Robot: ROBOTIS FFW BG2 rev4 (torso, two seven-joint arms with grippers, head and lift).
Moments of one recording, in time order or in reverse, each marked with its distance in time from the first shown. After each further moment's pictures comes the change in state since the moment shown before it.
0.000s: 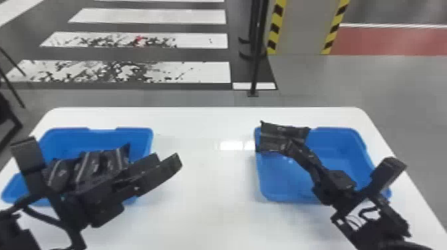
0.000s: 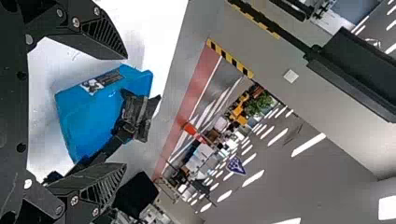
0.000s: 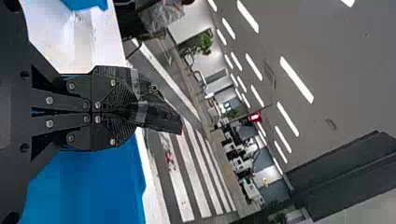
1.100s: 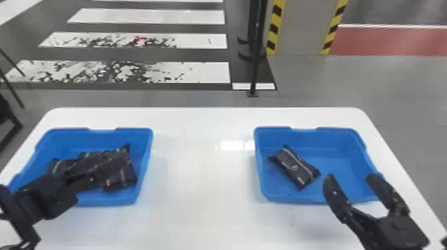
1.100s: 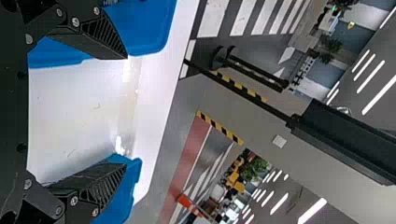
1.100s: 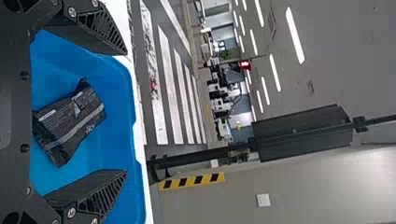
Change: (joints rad) left arm -0.046 -0.014 0.175 0.010 -0.174 0.052 0.054; right arm 0.474 0.119 -0.097 -0.474 0.225 -0.129 -0.200
